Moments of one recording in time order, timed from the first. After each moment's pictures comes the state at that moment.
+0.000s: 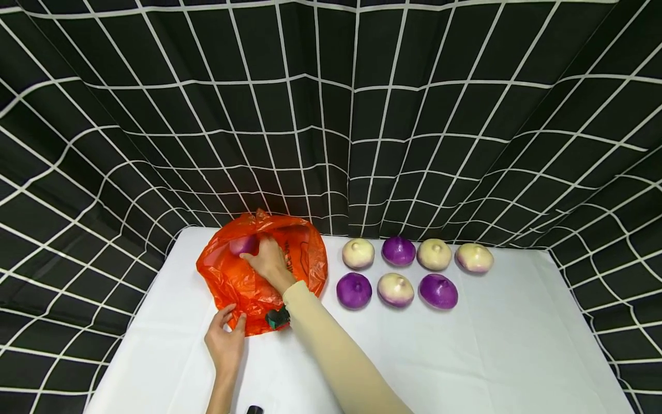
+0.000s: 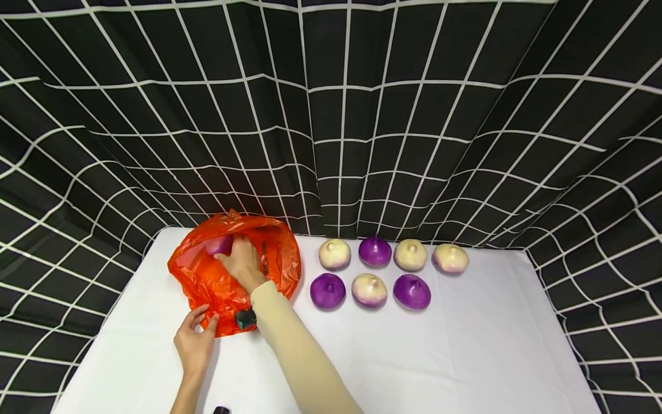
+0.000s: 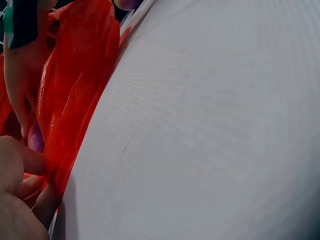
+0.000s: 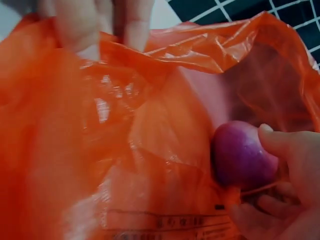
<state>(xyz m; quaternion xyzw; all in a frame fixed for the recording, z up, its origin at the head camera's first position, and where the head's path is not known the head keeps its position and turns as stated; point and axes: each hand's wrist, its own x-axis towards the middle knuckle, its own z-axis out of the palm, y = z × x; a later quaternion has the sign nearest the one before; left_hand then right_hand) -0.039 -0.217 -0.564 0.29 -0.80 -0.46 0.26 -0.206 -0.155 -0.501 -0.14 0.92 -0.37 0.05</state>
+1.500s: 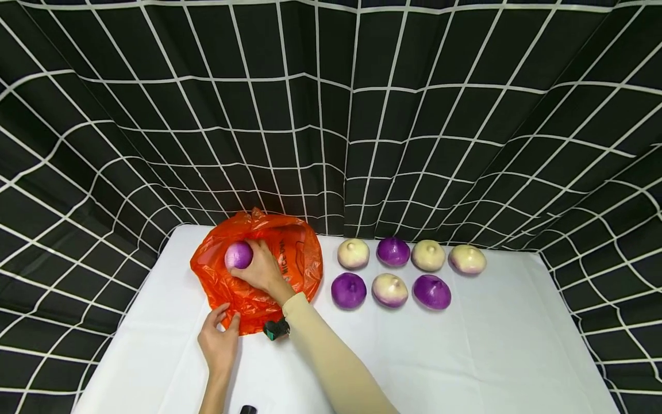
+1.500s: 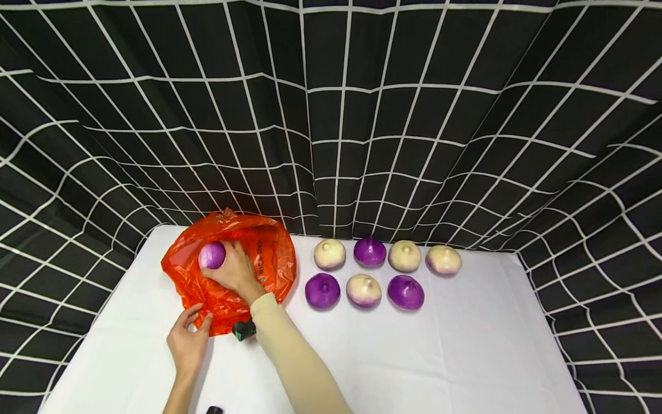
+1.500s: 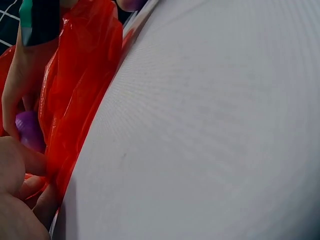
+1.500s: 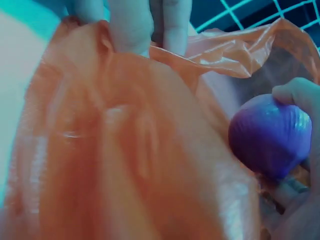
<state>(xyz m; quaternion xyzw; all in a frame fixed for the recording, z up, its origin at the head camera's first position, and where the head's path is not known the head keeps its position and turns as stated) -0.038 -0.217 -0.565 0.28 -0.80 -0.45 0.28 -0.189 -0.151 -0.518 -0.20 0.89 -0.40 0.06</state>
